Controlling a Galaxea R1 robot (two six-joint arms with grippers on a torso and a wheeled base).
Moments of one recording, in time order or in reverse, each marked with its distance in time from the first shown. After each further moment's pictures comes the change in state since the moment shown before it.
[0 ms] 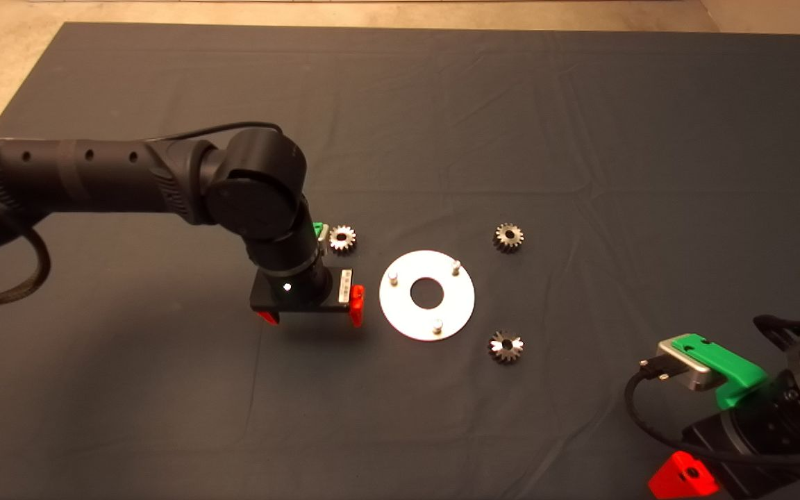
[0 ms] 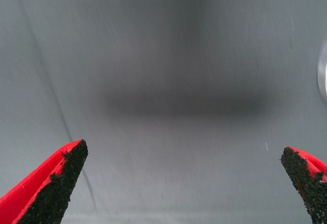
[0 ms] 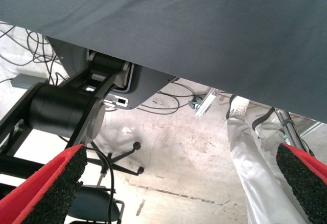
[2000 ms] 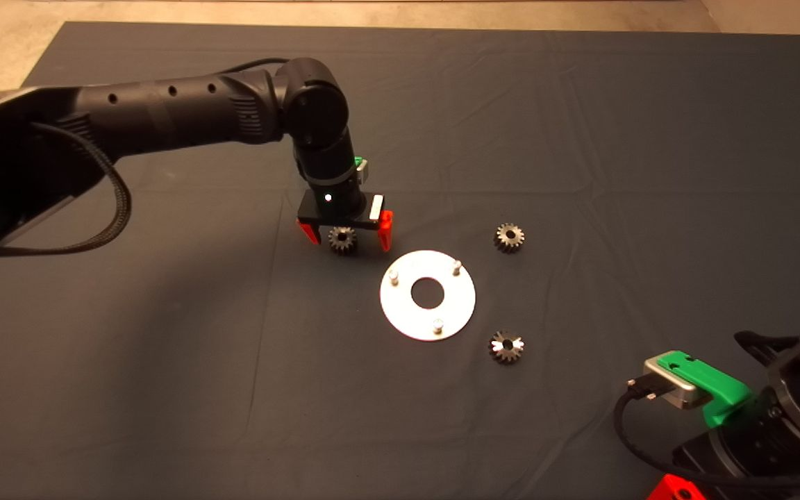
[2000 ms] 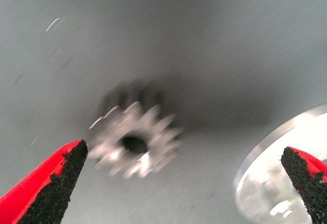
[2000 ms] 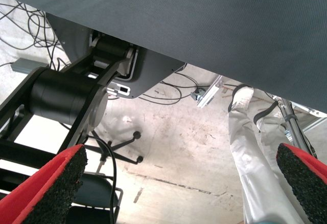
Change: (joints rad) left arm -0.048 0.224 -0.535 -0.065 -0.125 0.476; right arm -0.047 0.034 0.000 0.003 0.000 0.000
